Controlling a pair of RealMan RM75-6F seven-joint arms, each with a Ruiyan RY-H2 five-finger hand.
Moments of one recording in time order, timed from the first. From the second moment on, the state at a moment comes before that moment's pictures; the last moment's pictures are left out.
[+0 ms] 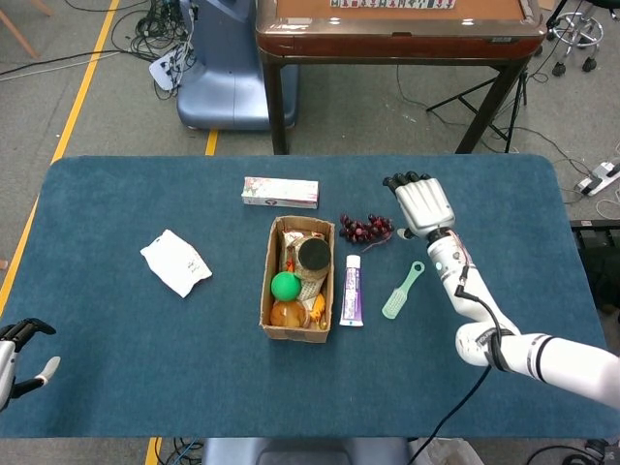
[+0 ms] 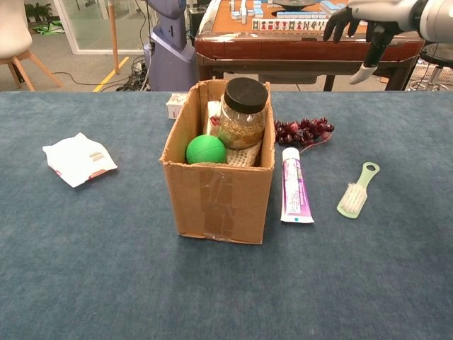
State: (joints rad) left arm -0.03 -1.00 -0.03 -1.72 1.51 1.53 -0.01; right arm 0.99 -1.30 0.18 -1.45 -0.71 0.91 -0.53
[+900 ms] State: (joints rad) left arm -0.02 -0.98 -0.03 -1.72 1.52 1.55 -0.06; right arm 1.07 -1.65 0.17 -0.88 -0.67 0.60 -0.45
